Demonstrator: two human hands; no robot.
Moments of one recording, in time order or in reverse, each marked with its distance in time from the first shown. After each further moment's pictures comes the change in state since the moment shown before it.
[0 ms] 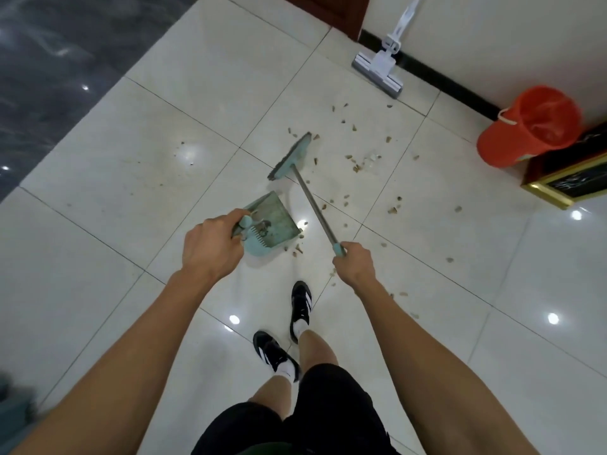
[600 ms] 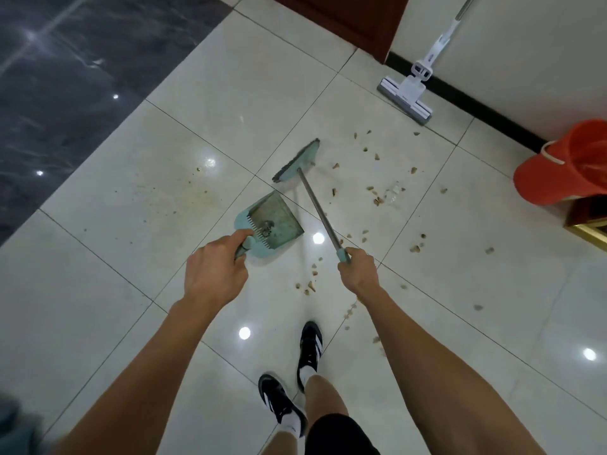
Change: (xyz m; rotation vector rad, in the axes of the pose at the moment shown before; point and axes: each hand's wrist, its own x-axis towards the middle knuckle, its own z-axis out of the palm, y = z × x) left_hand 0.134 0.001 -0.009 0.030 0.047 -0.066; right_hand 0.157 -0.088 -0.018 0.010 -0.065 -0.060
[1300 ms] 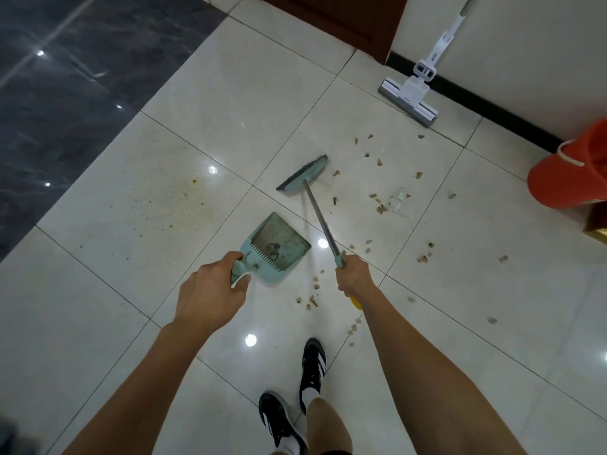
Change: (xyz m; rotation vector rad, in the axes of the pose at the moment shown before) left_hand 0.038 0.005 0.033 0.000 -0.134 -0.074; right_hand 0.080 -0.001 0.008 0.024 -0.150 0.107
